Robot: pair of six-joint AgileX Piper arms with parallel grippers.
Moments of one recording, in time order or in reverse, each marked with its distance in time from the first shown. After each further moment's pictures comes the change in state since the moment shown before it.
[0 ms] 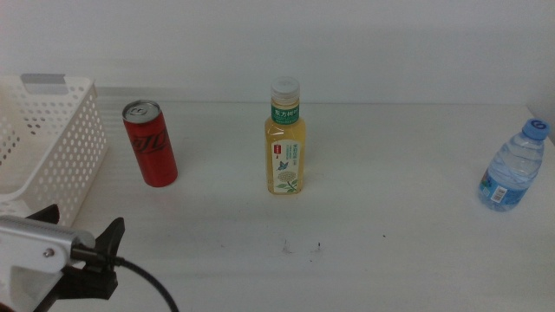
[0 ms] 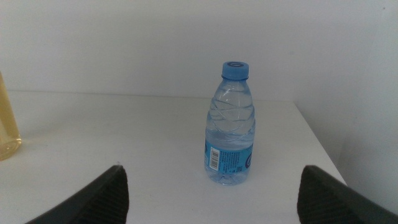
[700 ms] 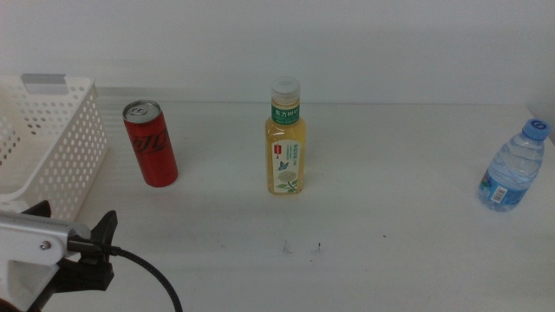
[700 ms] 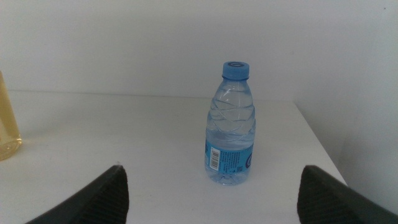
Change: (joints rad) left arm 0.000 0.061 -0.002 -0.079 -0.081 0.042; right arm 0.000 0.000 0.000 0.000 0.000 0.000
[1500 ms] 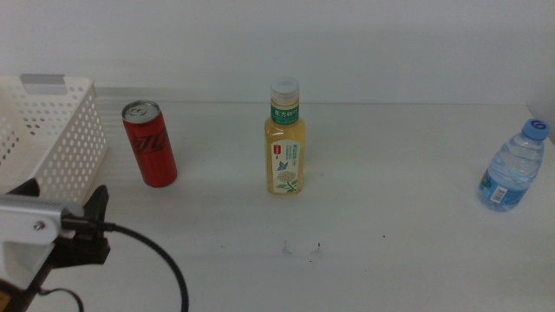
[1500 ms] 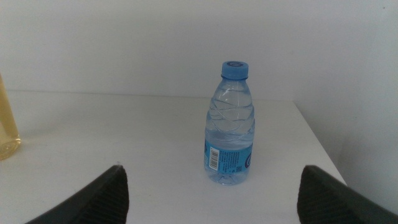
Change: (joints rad) left arm 0.000 0.060 -0.029 -0.060 -0.137 0.026; right arm 0.000 0.000 0.000 0.000 0.000 0.000
